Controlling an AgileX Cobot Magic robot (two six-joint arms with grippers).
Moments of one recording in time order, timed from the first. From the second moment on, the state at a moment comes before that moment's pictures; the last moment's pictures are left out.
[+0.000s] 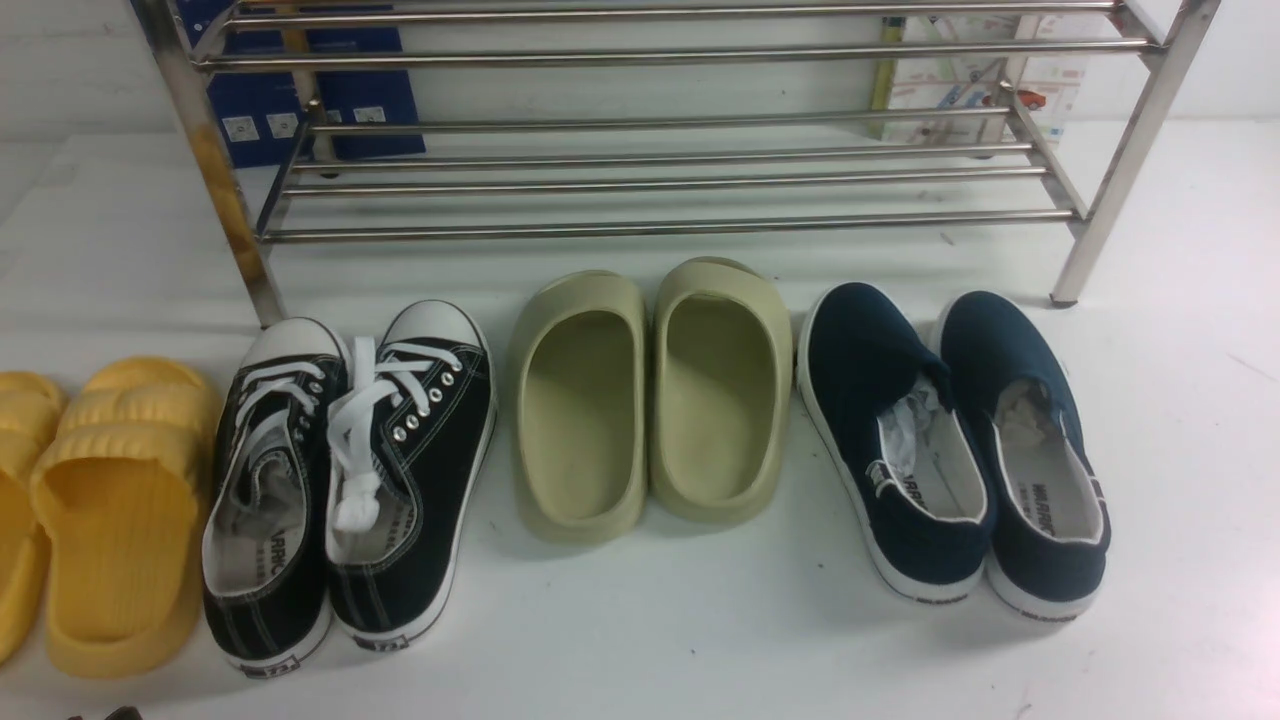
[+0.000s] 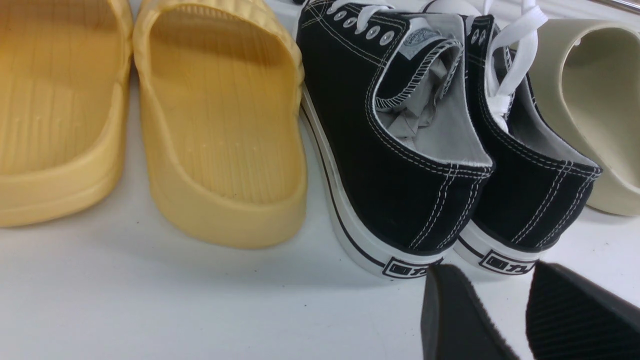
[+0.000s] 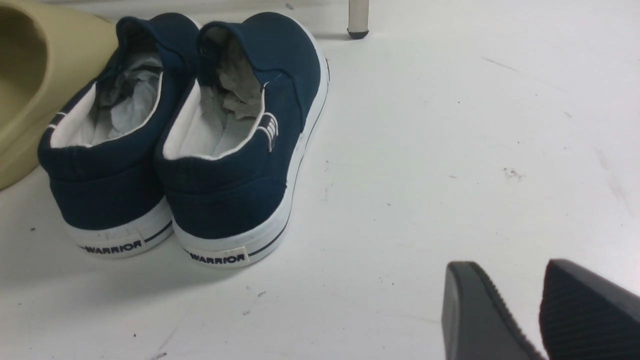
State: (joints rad) right arm -0.08 -0.01 0.01 0.14 0.40 -0.06; left arm -0.14 -0.02 0.03 0.11 0.41 -0.42
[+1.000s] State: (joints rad) right arm -0.08 -0.01 0.01 0.14 0.40 -0.06; left arm -0.14 -0.02 0.03 0.18 -0.27 -0.46
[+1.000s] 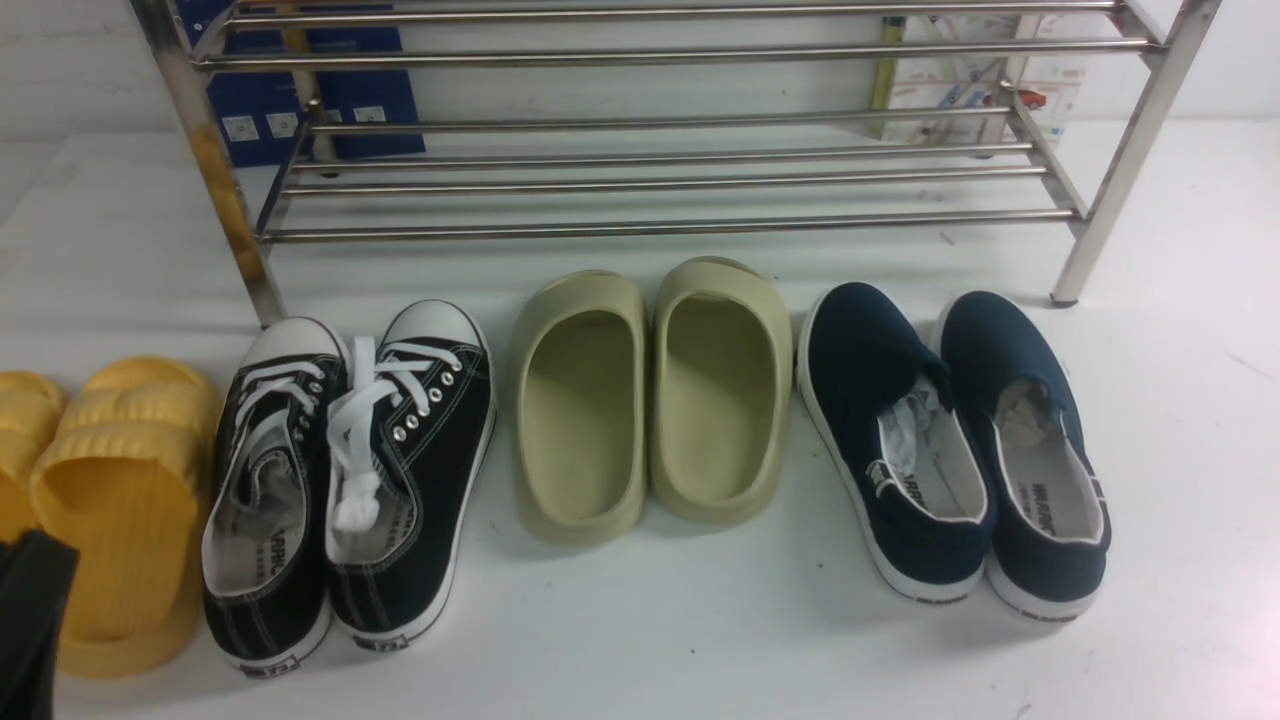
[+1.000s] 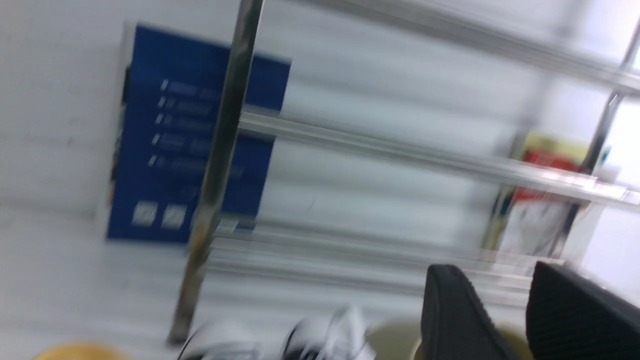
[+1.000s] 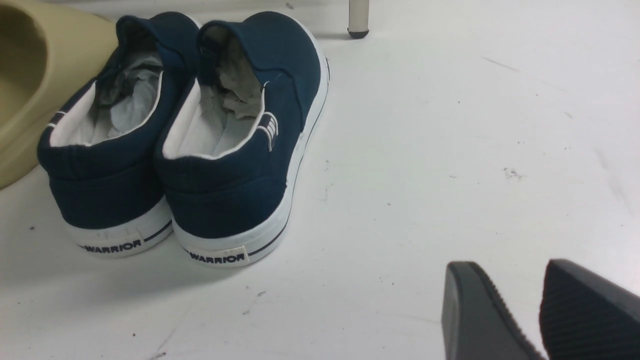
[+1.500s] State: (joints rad) right arm -0.08 -0.01 0.01 0.14 0.40 -0.06; left arm -0.14 0.32 -0.74 -0.10 0.25 -0.59
